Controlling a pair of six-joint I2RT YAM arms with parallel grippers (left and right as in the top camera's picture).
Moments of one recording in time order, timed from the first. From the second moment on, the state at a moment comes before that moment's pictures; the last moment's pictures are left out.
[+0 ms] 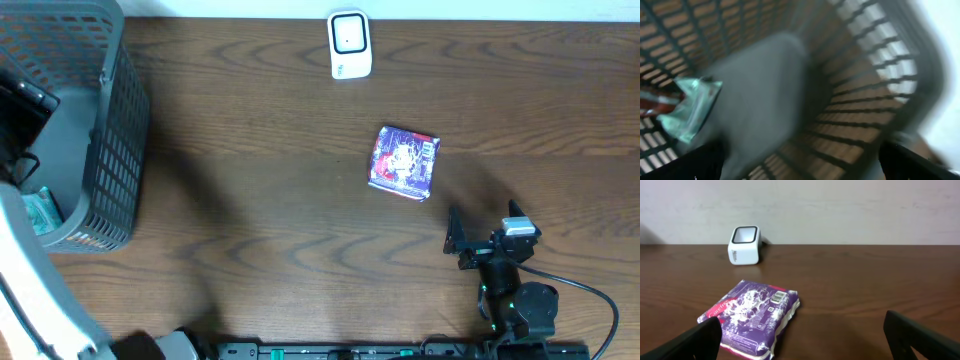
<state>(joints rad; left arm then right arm) 0.60 1.48 1.67 -1.04 0.09 -0.46 0.06 0.01 0.01 -0.07 -0.04 0.03</state>
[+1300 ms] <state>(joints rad) 0.67 1.99 1.53 -1.32 -0.16 -0.54 0.06 0.01 0.01 -0.07 -0.04 0.03</state>
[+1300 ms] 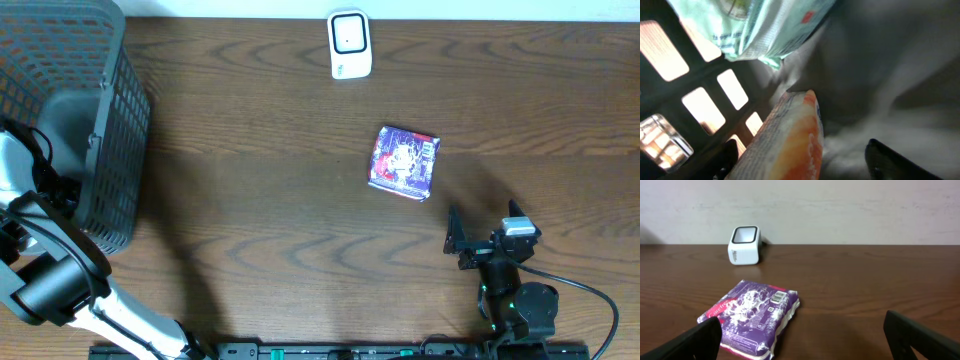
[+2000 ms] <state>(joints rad) 0.67 1.83 1.63 -1.25 0.09 -0.54 0.06 0.01 0.01 -0.07 -0.04 0.03</state>
